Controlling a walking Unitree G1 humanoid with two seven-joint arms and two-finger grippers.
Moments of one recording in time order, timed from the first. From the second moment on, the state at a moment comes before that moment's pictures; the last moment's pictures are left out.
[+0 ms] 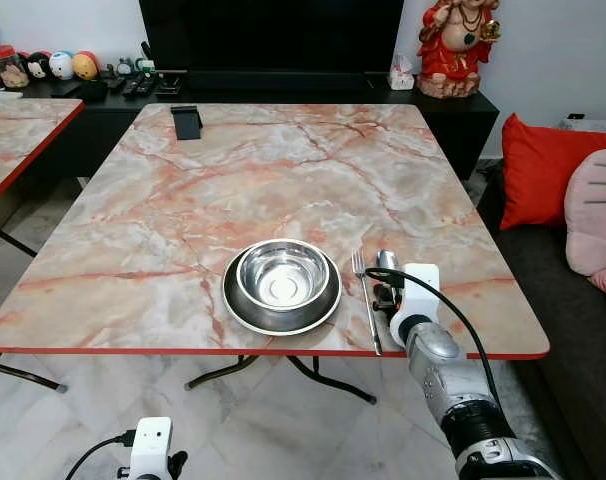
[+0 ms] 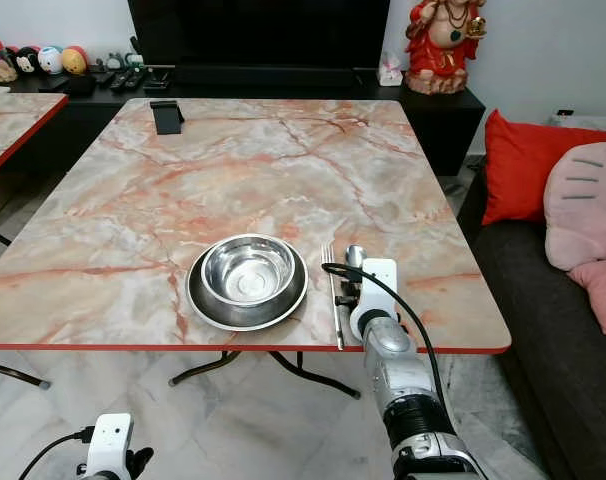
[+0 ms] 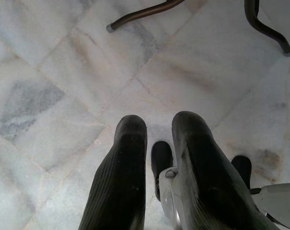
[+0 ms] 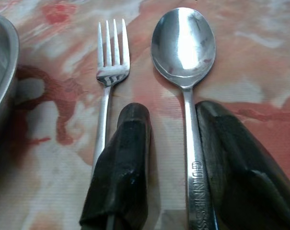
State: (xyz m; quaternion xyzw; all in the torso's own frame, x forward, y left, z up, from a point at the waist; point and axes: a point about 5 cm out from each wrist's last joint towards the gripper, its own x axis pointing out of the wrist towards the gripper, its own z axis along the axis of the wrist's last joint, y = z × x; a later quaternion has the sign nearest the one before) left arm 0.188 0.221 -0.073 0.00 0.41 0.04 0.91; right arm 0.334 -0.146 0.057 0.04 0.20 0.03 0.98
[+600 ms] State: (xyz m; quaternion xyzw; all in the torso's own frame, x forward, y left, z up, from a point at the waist) left arm 0.188 0.221 -0.073 0.00 0.41 0.04 0.91; right arm 0.335 -0.148 0.058 0.01 0.20 0.01 0.98
